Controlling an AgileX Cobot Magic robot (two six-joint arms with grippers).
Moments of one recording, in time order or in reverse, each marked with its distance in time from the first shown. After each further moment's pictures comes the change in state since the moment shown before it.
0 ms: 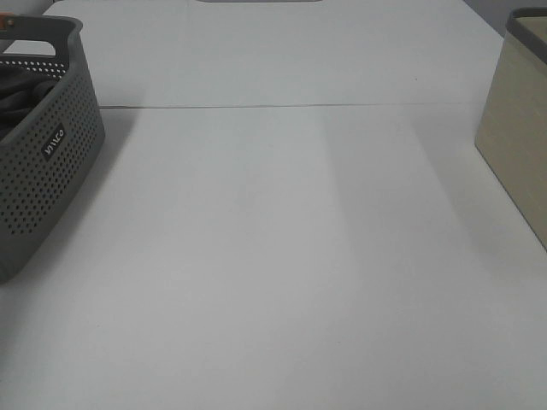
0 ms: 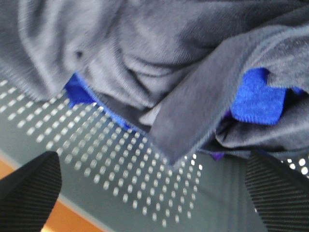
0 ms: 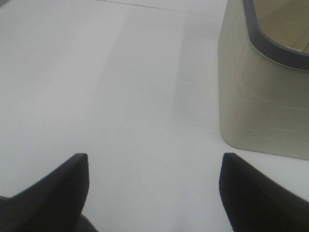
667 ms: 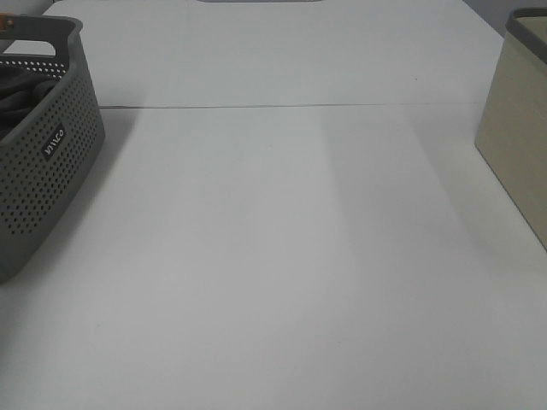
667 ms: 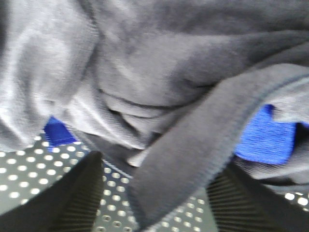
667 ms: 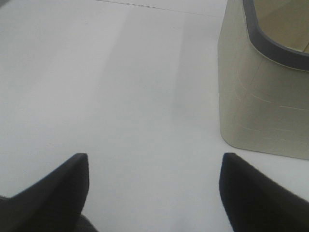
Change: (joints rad) left arm 0.000 0.081 -0.003 -0.041 -0.027 0.040; right arm 0.000 0.000 0.000 0.000 0.000 0.000
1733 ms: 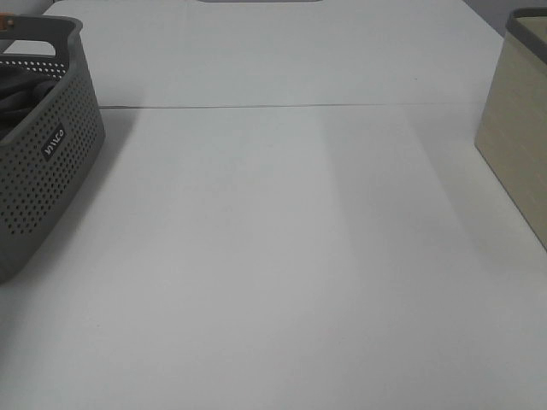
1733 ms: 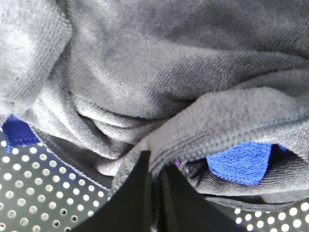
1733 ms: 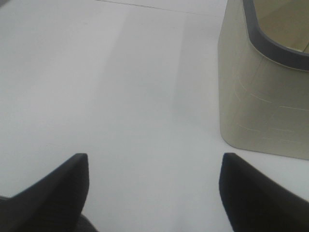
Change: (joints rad) left arm 0.000 0.033 0.000 -0.012 0.020 -0.130; right arm 0.000 0.000 0.000 0.000 0.000 0.000
